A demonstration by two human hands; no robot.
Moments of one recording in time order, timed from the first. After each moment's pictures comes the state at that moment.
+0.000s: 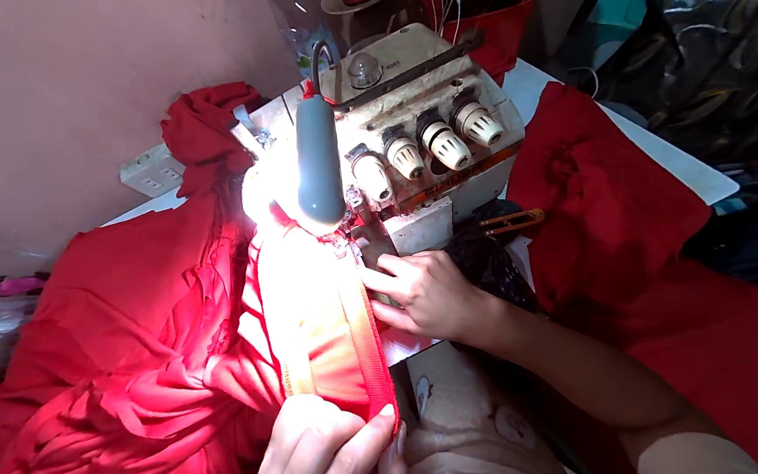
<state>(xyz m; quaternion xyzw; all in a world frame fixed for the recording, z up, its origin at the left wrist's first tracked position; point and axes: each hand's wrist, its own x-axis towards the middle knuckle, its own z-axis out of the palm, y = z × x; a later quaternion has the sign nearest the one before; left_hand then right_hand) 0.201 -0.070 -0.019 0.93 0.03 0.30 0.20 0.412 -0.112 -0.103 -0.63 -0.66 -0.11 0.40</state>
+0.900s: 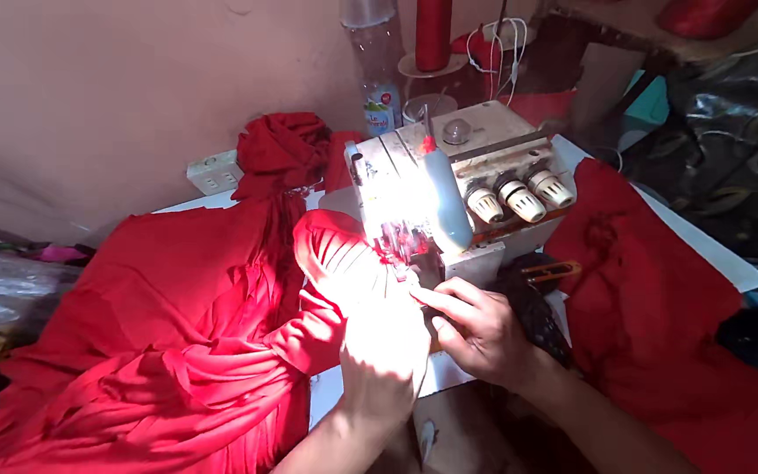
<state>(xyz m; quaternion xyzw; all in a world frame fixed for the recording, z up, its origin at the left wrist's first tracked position) 0.265 -0.026 -0.061 0.91 0.14 0.40 -0.01 0.407 -0.115 -0.104 -0.60 -0.59 -0.13 0.53</state>
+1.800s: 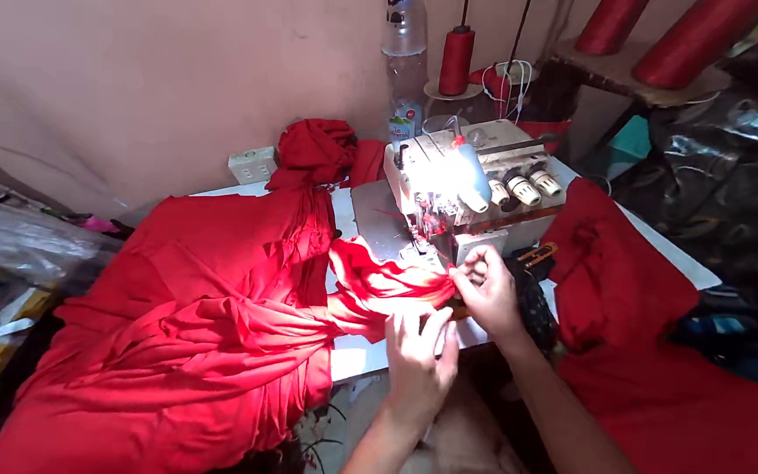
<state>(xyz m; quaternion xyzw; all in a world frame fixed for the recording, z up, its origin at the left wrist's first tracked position) 0.242 -0.070 -0.111 0.84 0.19 0.48 0.15 0.380 -0.114 -0.103 -0.69 -0.35 0.02 0.63</state>
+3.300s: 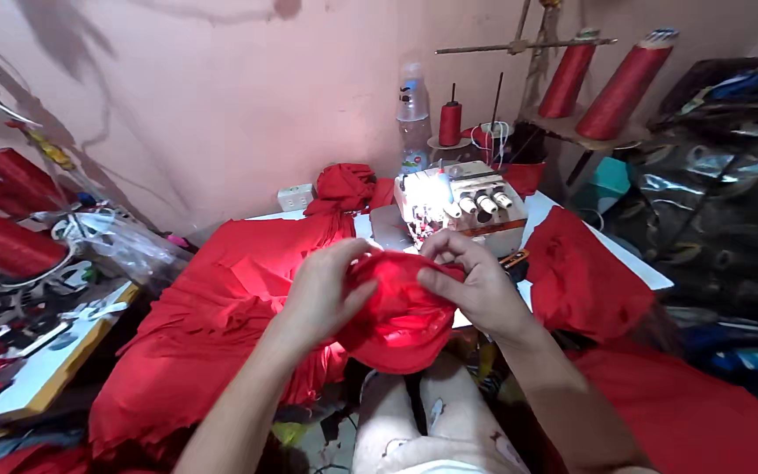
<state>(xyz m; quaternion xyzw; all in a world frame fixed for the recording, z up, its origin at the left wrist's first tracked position) 0.138 -0.047 0.093 0.94 0.11 0.31 0.14 0.308 -0.173 0.036 -0.39 -0.56 0.16 0.71</state>
